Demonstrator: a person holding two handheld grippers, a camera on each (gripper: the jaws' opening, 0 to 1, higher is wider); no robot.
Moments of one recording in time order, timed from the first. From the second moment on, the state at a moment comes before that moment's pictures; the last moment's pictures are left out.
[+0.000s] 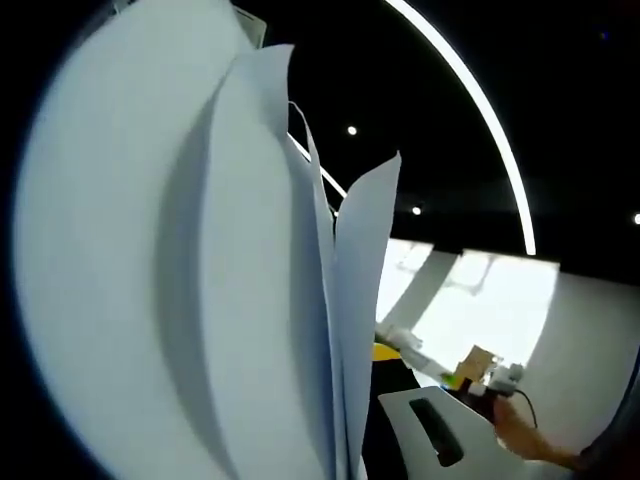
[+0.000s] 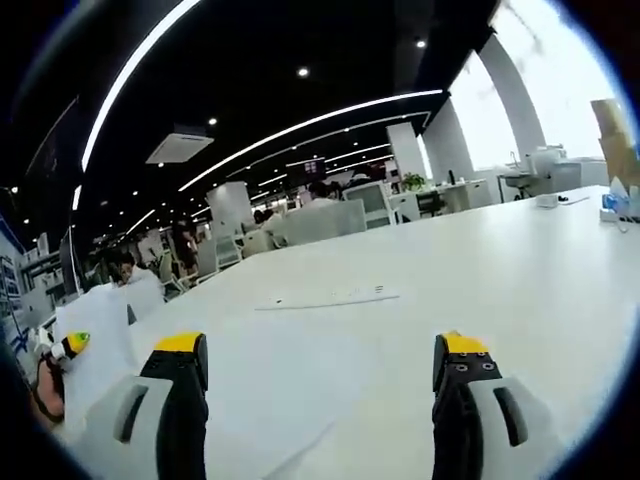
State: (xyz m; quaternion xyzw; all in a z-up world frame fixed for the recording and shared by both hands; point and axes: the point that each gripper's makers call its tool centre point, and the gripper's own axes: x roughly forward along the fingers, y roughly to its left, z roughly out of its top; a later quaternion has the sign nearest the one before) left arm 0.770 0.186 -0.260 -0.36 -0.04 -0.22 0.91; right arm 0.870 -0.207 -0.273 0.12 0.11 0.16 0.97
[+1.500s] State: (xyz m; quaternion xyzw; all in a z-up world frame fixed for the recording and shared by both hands) left arm 0.771 0.182 -0.258 -0.35 -0.04 -0.22 0.91; right arm 0.883 -0.220 -0.310 0.12 0.15 0.15 0.97
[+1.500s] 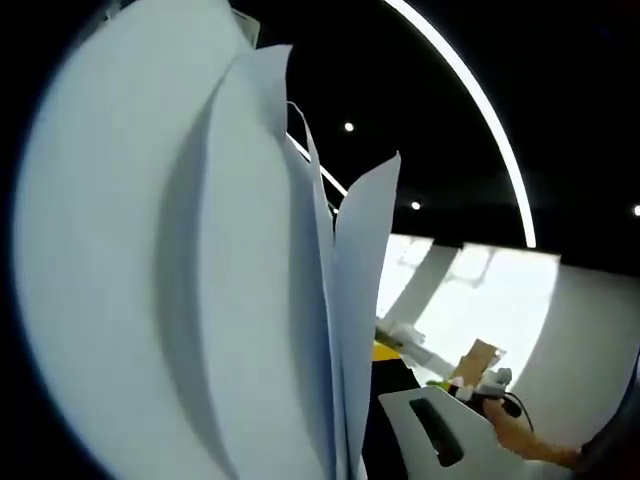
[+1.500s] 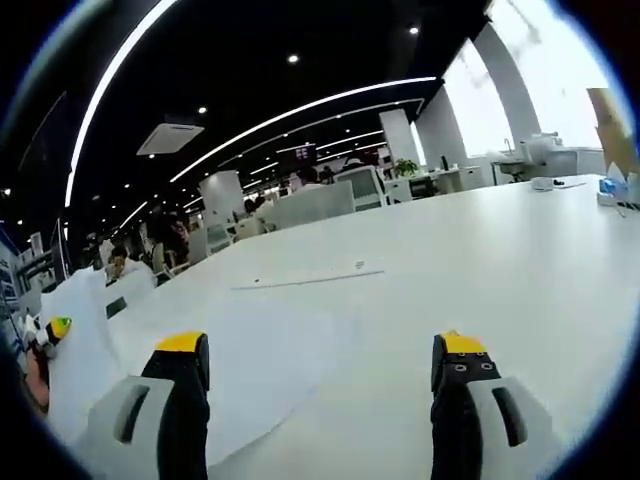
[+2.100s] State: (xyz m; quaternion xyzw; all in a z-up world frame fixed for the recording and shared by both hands) left arm 0.772 0.182 -0.259 -0.35 -0.04 -0.22 0.91; right arm 0.890 -0.219 -0.322 0.10 0.15 0.15 0.97
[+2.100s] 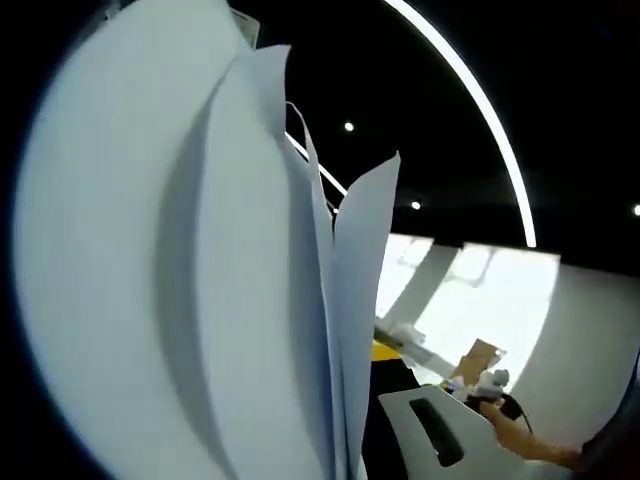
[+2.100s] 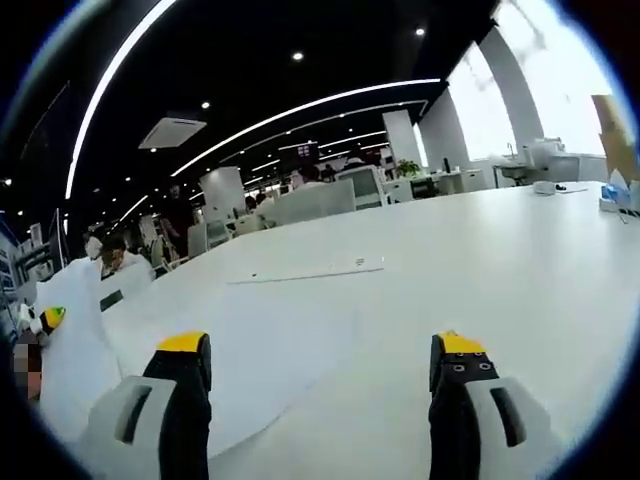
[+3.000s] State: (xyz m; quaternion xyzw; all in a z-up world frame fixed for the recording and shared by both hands) left arm 0.771 0.181 -0.259 -0.35 -0.04 -0.22 0.91; right arm 0.912 -0.194 -0.333 0.02 0.16 0.17 0.97
